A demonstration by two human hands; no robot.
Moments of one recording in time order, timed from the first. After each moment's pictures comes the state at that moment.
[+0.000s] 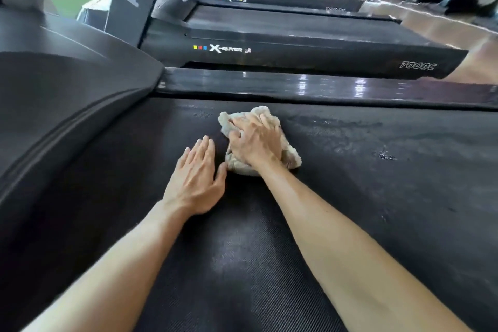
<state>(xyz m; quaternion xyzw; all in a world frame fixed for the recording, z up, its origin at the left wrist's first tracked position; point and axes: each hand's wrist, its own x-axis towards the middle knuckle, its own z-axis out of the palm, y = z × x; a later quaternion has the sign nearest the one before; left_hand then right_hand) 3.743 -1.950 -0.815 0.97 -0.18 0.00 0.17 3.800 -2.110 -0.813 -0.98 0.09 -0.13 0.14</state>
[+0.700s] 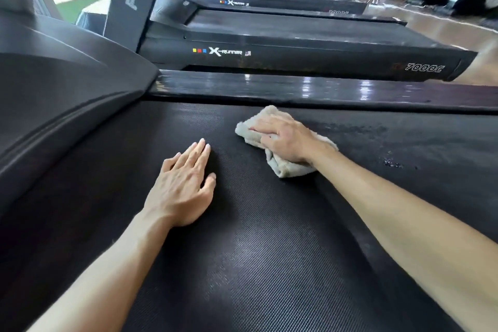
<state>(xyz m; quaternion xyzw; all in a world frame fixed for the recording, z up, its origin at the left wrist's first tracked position) 3.756 -1.945 -0.827 0.97 -0.21 0.03 0.12 3.802 -2.224 -0.792 -0.98 -0.08 0.02 0.17</state>
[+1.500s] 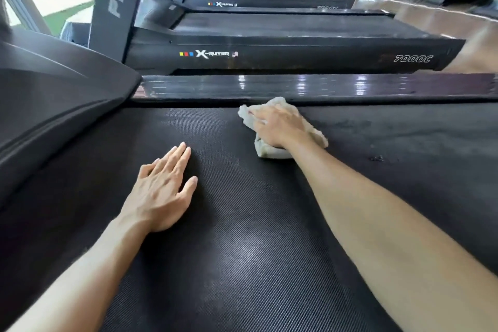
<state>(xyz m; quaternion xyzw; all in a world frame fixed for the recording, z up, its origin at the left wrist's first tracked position) 3.762 -1.945 -0.828 0.97 -0.21 0.03 0.09 3.842 -2.245 -0.807 -0.99 0.04 -0.06 0.15</state>
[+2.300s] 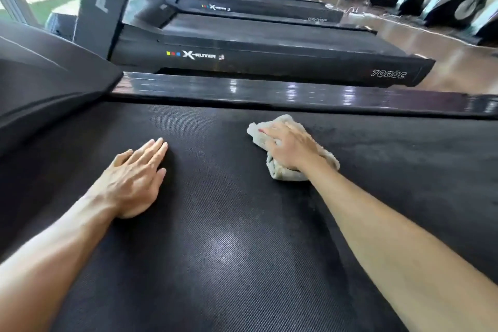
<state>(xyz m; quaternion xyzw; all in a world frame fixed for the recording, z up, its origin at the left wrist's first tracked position) 3.752 -1.956 -0.815 0.97 -0.22 0.04 0.03 3.756 -2.320 -0.805 -0.98 0.08 -0.06 0.17</state>
